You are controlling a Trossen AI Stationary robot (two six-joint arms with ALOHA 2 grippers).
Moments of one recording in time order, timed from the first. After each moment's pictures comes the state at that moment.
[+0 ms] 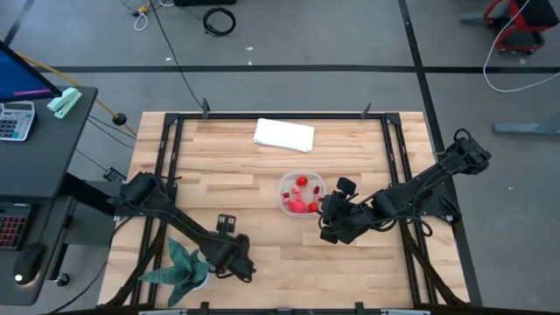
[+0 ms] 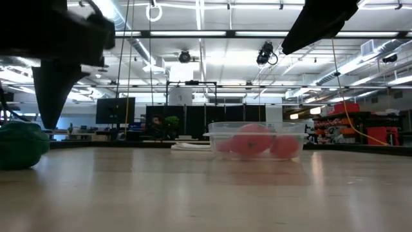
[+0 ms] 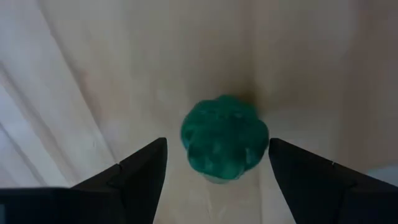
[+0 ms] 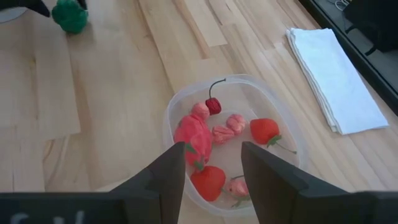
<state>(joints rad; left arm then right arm) -0.62 1.95 1.36 -1.19 -0.20 -0.47 0.50 1.44 1.05 -0.64 0.68 0.64</state>
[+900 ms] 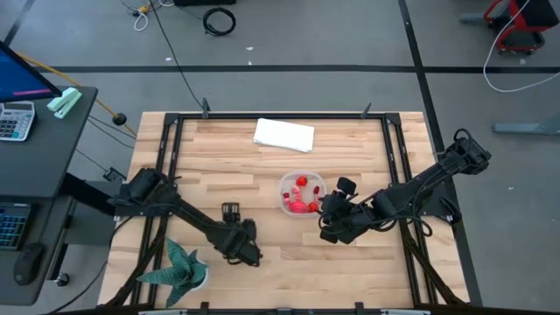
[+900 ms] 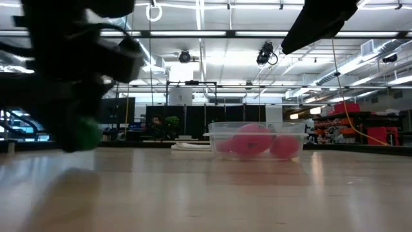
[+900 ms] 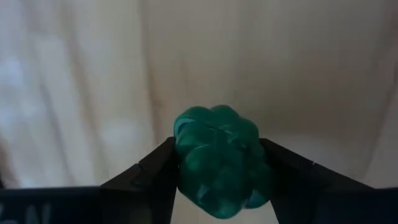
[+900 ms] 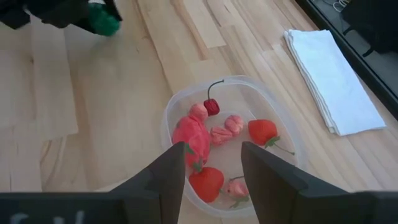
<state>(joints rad) -0.52 1.95 1.29 -1.08 -0.39 -0.56 0.49 1.44 1.05 -0.64 0.68 0.63</state>
